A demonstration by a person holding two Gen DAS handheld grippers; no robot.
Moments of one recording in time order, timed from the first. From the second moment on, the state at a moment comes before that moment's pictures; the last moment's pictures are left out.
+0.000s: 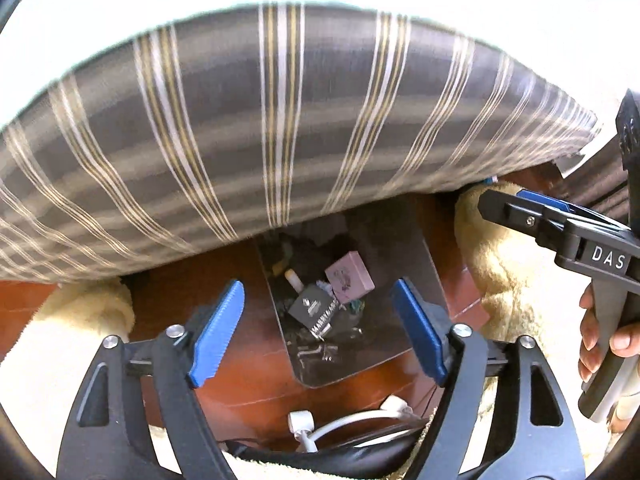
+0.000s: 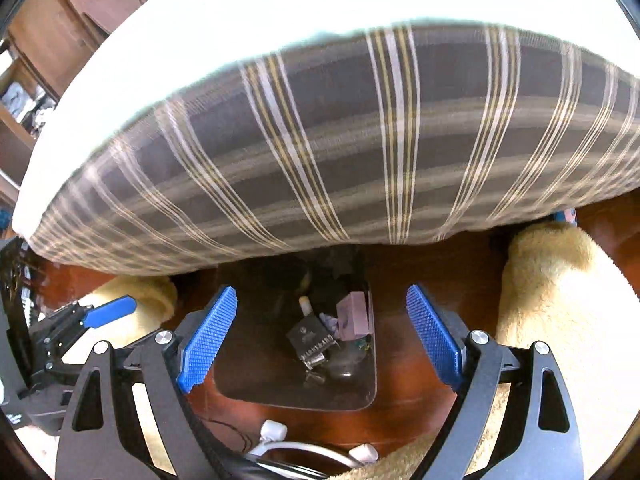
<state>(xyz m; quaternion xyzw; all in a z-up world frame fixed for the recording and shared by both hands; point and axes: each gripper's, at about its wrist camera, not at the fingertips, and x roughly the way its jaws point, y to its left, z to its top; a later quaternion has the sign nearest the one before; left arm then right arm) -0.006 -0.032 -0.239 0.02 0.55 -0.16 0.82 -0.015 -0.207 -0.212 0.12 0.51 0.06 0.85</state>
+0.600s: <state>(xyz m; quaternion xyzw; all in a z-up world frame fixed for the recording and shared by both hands) 0.039 -0.015 -0.106 0.03 0.40 -0.14 0.91 0.061 -0.219 -0.087 0.10 0.38 0.06 0.92</state>
